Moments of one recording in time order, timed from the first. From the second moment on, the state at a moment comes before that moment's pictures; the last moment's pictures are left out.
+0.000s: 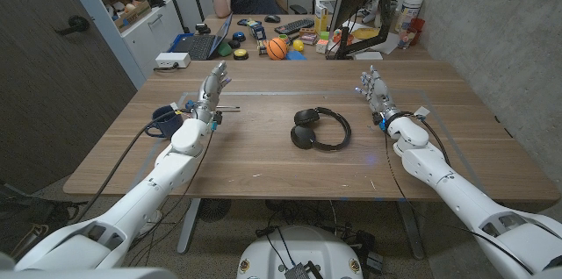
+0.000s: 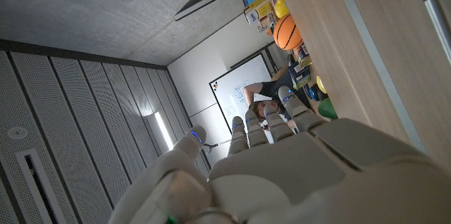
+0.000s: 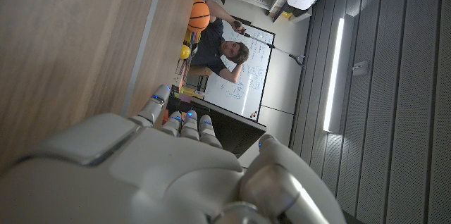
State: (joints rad) left arm 0.83 0.51 0.37 -1.29 -0.44 -0.39 0.18; left_hand 0.10 0.11 0.55 0.11 0.26 0.02 -0.08 0.20 0.18 0.04 -0.11 0.19 0.18 0.02 -0.03 0.22 0.17 0.08 0.02 0.41 0.18; right arm -0.76 -0.46 -0.39 -1.18 0.64 0.31 0.07; right_hand 0.03 0.07 0.18 0.16 0.25 -0.05 0.05 0.18 0.18 -0.03 0.04 0.18 0.18 -0.14 -0.02 0.23 0.18 -0.17 0.01 0.77 0.17
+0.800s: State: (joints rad) left arm 0.87 0.61 0.35 -1.47 -0.02 -0.20 0.56; left_hand 0.20 0.14 0.64 0.07 0.27 0.01 -0.13 0.20 0.19 0.03 -0.11 0.18 0.19 0.00 -0.03 0.20 0.17 0.04 0.06 0.37 0.18; right arm -0.75 -0.45 -0.39 -1.15 0.64 0.32 0.08; right_hand 0.03 0.07 0.18 0.16 0.25 -0.05 0.05 0.18 0.18 -0.03 0.04 0.18 0.18 -0.14 -0.02 0.23 0.18 -0.17 0.01 0.76 0.17
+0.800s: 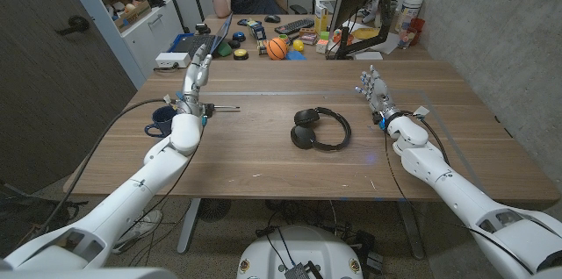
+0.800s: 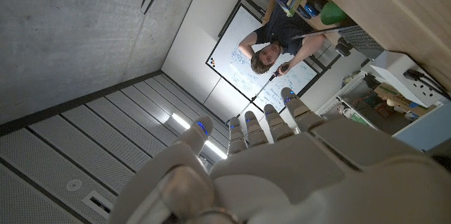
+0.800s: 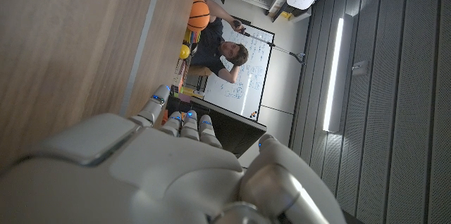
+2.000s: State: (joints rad) left arm 0.77 0.86 0.50 -1.70 0.40 0.38 0.39; left_hand 0.43 0.03 0.59 -0.17 0.24 -0.08 -0.21 0.21 0.19 -0.10 -0.13 0.18 0.19 -0.06 -0.03 0.20 0.17 0.06 0.15 0.28 0.18; right arm -0.72 -0.44 -0.39 -1.08 0.66 0.35 0.13; right_hand 0.03 0.08 0.18 0.17 0.25 -0.05 0.05 0.18 0.18 -0.03 0.04 0.18 0.18 -0.14 -0.02 0.23 0.18 -0.17 0.01 0.75 0.17
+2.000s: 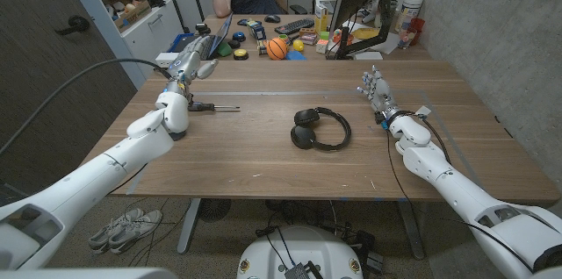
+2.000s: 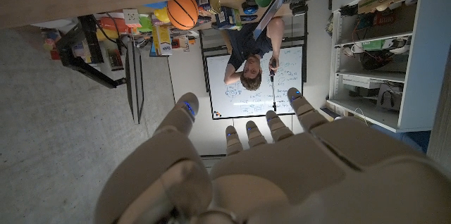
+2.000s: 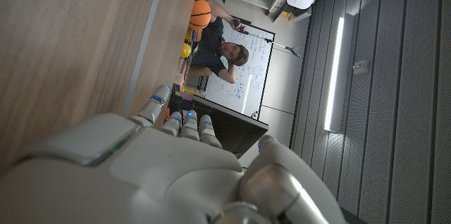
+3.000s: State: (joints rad) left arm 0.59 0.97 0.64 -1.66 0.47 0.48 -0.06; left_hand 0.62 -0.17 0.41 -0.15 0.28 -0.18 -0.21 0.19 0.20 -0.17 -0.08 0.18 0.20 -0.17 0.06 0.19 0.19 0.06 0.22 0.18 0.17; right arm -0.71 -0.45 -0.39 -1.08 0.65 0.35 0.15; right_hand 0.03 0.08 0.16 0.17 0.26 -0.05 0.06 0.18 0.18 -0.02 0.04 0.19 0.18 -0.13 -0.02 0.23 0.18 -0.17 0.01 0.74 0.17
